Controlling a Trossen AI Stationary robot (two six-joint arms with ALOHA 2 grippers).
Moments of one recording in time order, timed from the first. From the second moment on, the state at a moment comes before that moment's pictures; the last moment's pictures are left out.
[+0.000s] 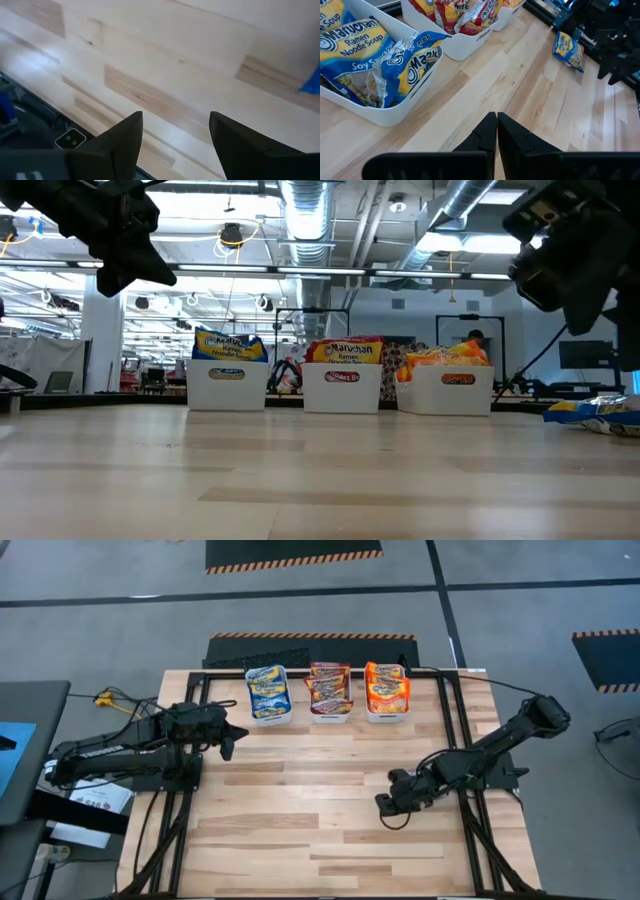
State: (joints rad) left arm 0.28 0.50 0.52 -0.47 -0.07 -0.48; right arm 0.43 1.30 0.68 -0.37 -0.10 1.76
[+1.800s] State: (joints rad) left arm 0.28 0.50 0.52 -0.47 -0.17 -0.75; right arm 0.57 1.77 0.88 -1.02 0.16 0.96
